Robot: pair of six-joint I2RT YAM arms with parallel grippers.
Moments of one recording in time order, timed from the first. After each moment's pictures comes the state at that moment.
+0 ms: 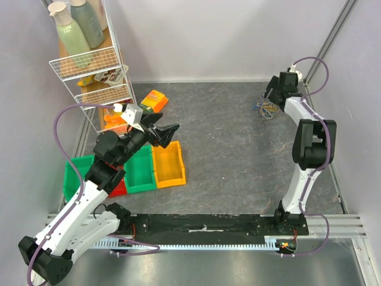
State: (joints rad) left arm -0.52 0.78 0.77 0.17 0.22 -0.20; right arm -0.05 1.96 1.49 -0.18 0.19 0.41
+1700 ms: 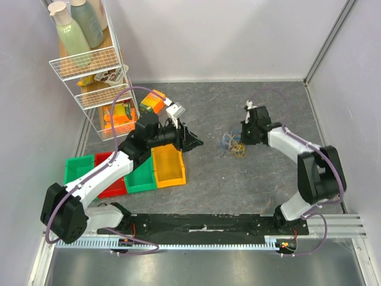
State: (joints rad) left arm -0.58 1.21 0.86 0.11 0.59 -0.32; right arm 0.22 1.66 1.03 -0.33 -0.07 0.28
